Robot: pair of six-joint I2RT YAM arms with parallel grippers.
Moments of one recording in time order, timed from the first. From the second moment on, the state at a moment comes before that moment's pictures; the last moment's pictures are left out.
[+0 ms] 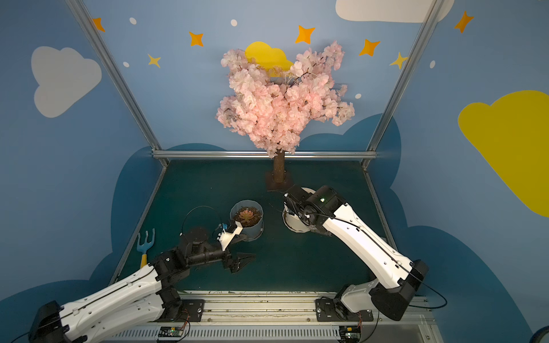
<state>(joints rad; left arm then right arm) -0.82 0.83 0.49 -0.03 0.36 -0.16 0.83 1.38 1.57 -1.69 0.72 -0.49</state>
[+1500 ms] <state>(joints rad) -0.82 0.85 0.50 -0.04 0.35 -0.15 0.77 1.28 1.47 -1.69 0.73 -0.49</state>
